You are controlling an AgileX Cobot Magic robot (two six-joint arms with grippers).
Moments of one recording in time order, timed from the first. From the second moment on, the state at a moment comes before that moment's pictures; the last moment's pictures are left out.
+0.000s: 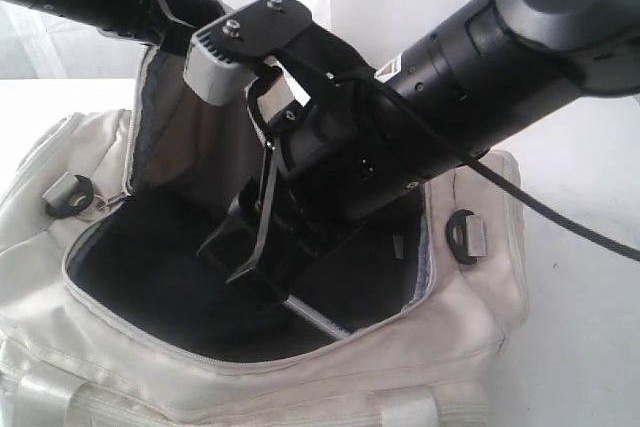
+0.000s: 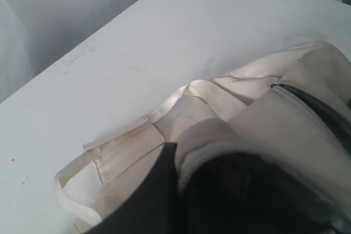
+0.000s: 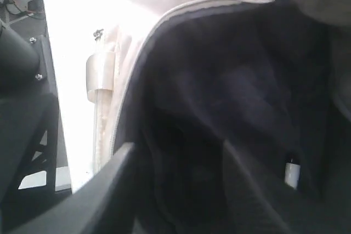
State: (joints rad) left arm -0.21 1.47 -1.31 -0.86 0.71 1.10; right arm 0.75 1.41 -1.14 0.68 0.81 -0.81
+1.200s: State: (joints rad) left arm -0.21 1.40 -1.31 -0.83 1.22 1.04; right arm 0.75 1.39 -1.16 0.41 0.58 -0.63
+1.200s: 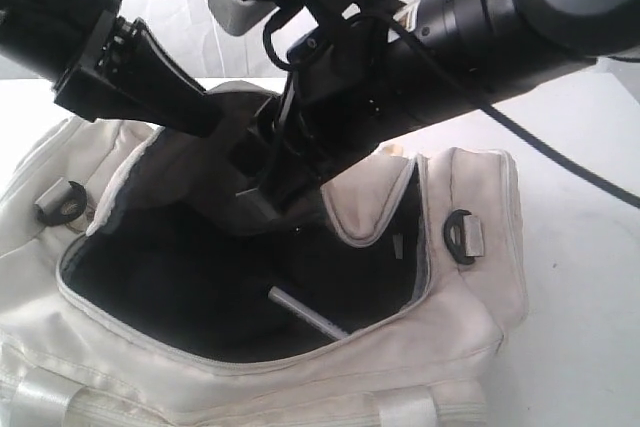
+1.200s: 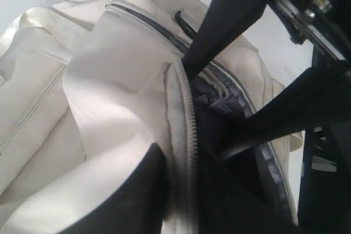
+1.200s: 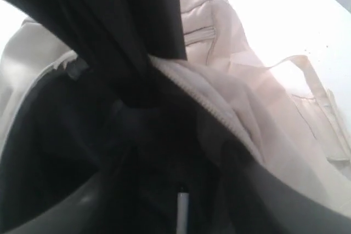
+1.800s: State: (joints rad) left arm -0.21 1.27 -1.31 -0.79 1.24 1.04; right arm 0.77 1.33 -1.16 0.45 0.88 -0.58
